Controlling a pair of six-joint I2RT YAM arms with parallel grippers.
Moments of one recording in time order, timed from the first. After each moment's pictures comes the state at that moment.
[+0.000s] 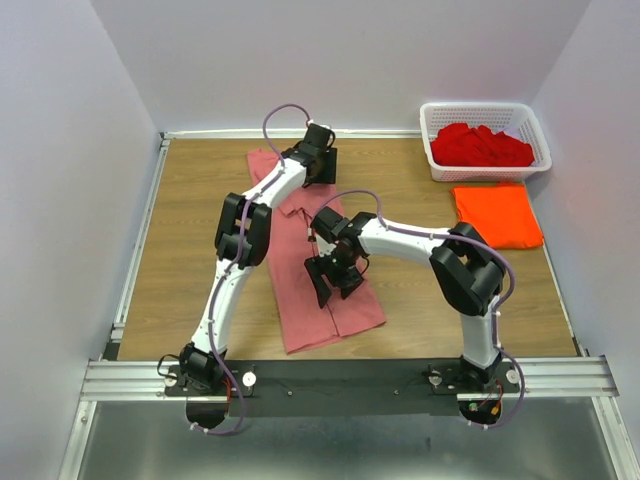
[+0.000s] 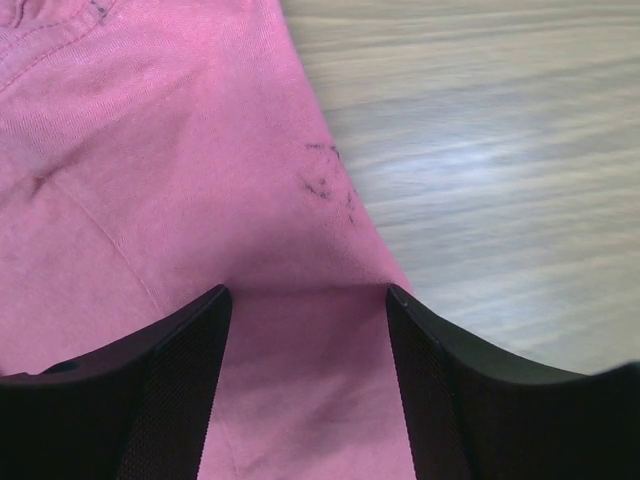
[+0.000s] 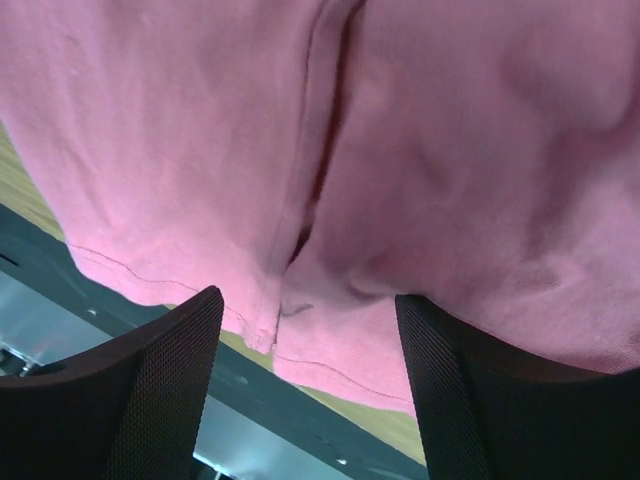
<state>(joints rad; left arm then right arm) -0.42 2.53 2.23 -0.54 -0.12 -0.30 0.86 1.99 1.38 -0.78 -0.32 0.35</state>
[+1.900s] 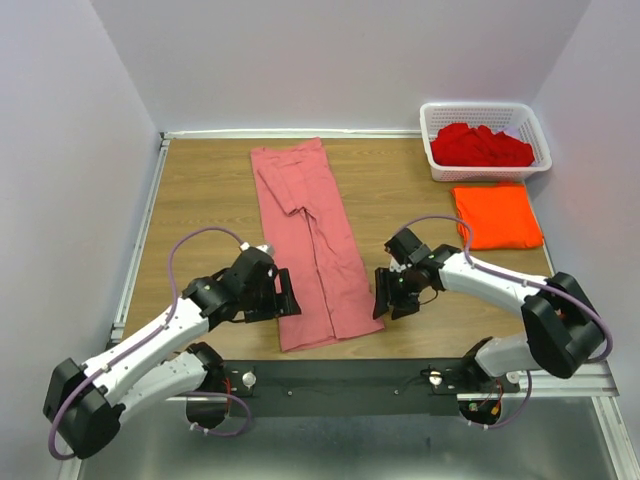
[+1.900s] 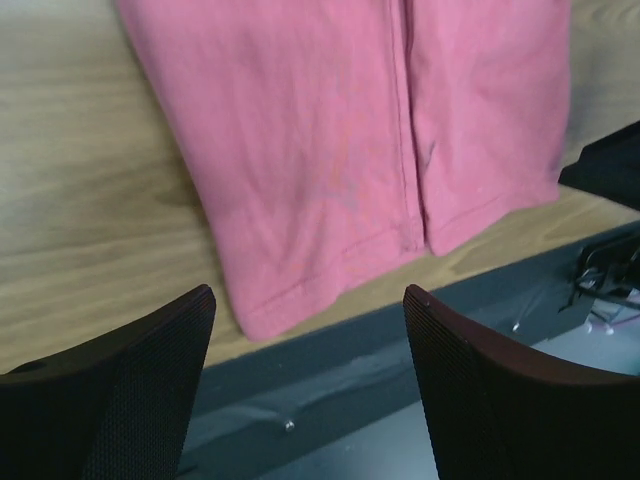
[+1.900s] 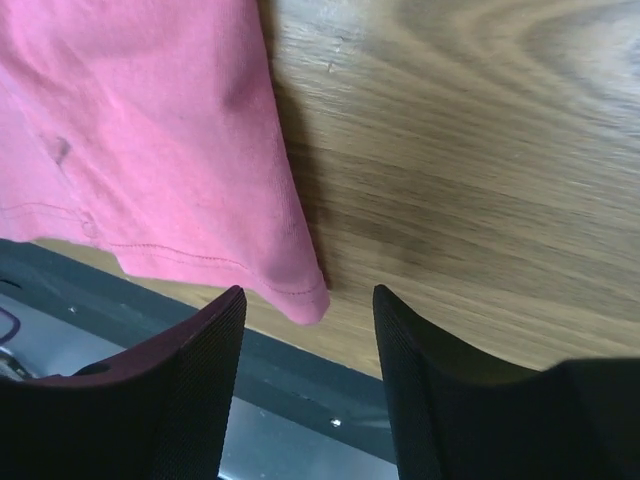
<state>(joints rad) -0.67 0.85 0.60 -0.69 0.09 -0.81 0.65 1.38 0.74 -0.62 -0.25 0.62</state>
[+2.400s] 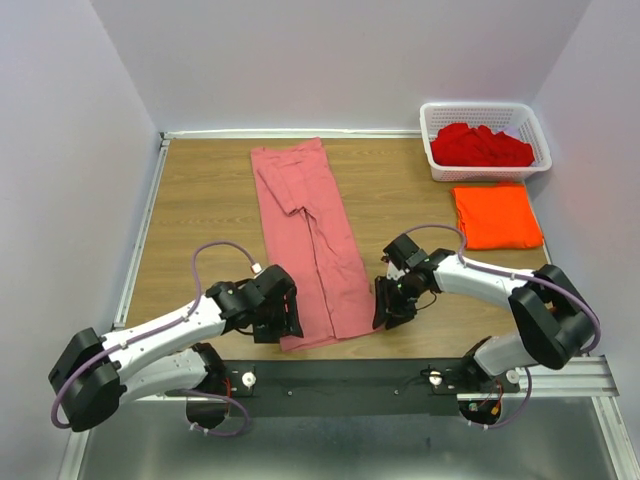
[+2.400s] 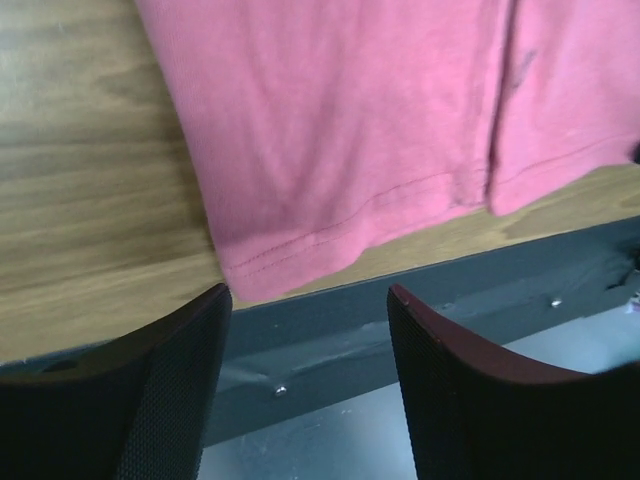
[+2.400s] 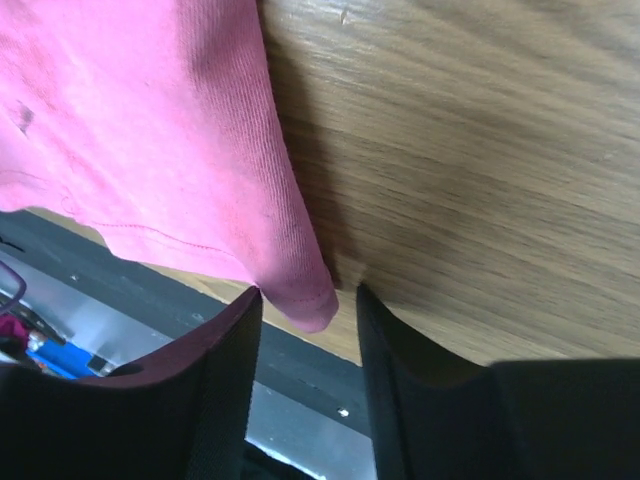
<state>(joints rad) -0.88 0.98 0.55 -0.70 0.08 -1.02 0.65 1.45 0.68 -0.57 -0.37 0.62</state>
